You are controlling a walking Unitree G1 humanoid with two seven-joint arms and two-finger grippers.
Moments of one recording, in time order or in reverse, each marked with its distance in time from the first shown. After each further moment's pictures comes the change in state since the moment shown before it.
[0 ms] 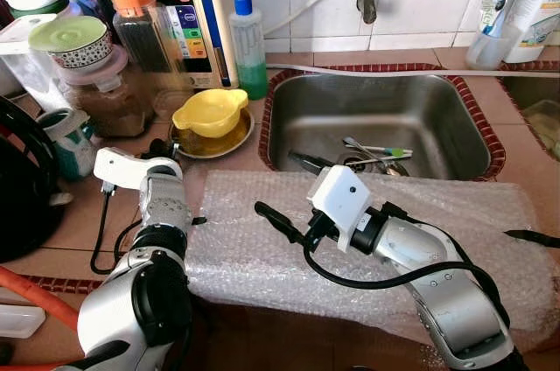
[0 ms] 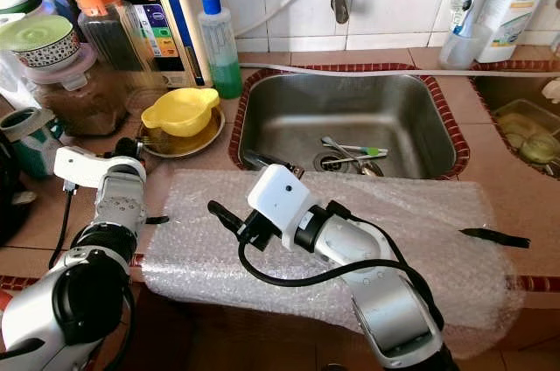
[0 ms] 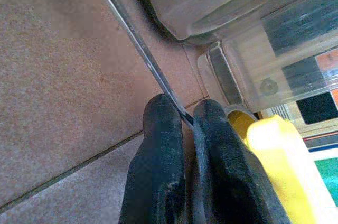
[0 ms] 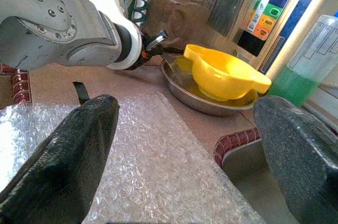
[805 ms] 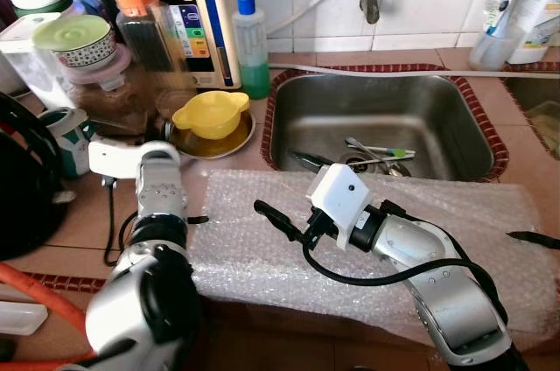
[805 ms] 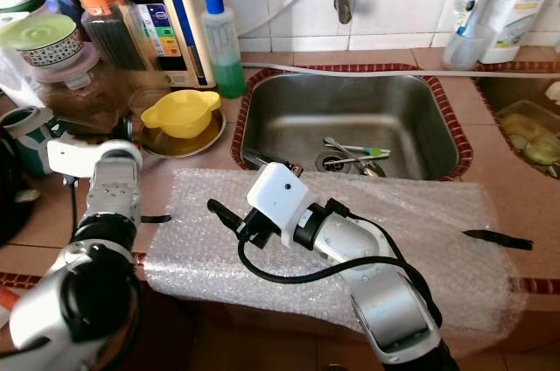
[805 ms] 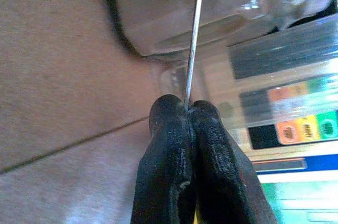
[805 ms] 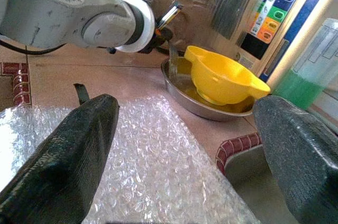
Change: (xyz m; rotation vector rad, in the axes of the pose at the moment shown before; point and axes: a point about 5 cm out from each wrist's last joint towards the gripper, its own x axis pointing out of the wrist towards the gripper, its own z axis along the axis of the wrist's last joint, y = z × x) left arm -0.002 -0.030 0.009 -0.193 -0.005 -0.045; right arm 0.003 -0.002 -0.001 -0.007 -0.003 0.002
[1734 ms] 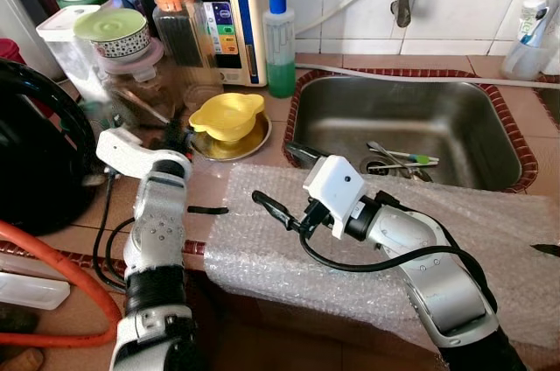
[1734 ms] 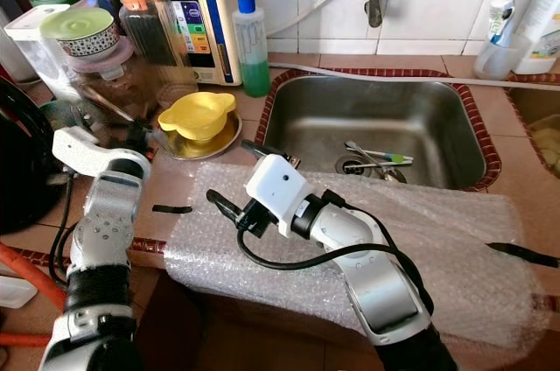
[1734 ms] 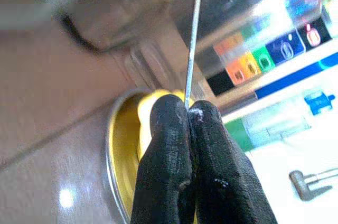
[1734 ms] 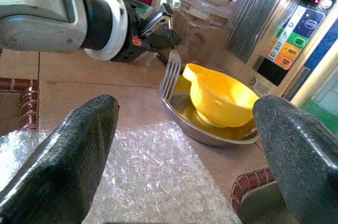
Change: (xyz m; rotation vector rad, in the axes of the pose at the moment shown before) left arm -0.045 -0.002 -0.012 0.233 0.188 -0.247; right arm 0.010 -0.010 -0.004 -0.021 -0.028 -0.012
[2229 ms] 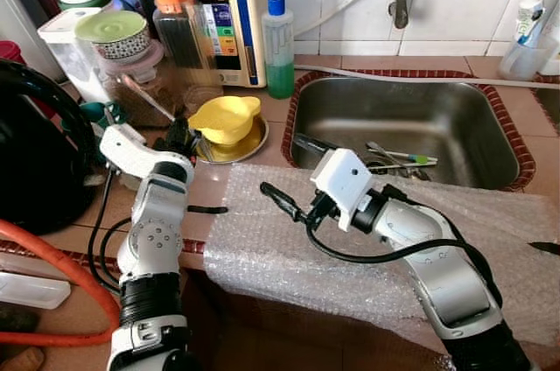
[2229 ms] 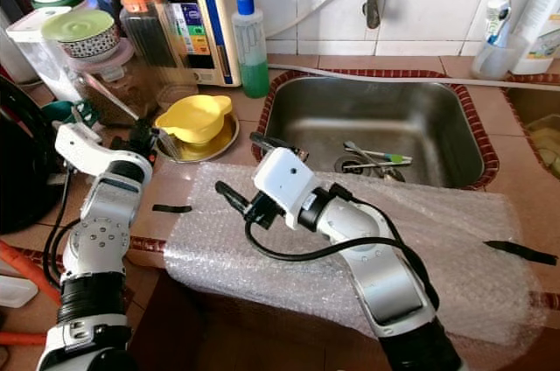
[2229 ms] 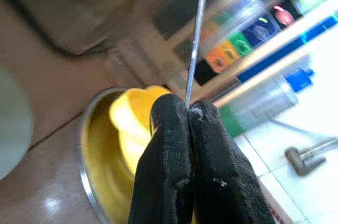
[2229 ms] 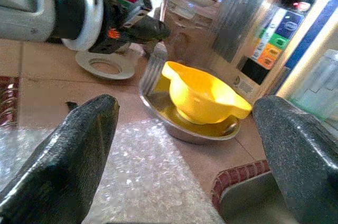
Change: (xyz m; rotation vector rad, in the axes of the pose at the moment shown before) left arm -0.007 -0.007 0.004 0.141 0.010 -0.093; right arm -0.002 -0.011 -0.001 -0.026 0.001 -0.046
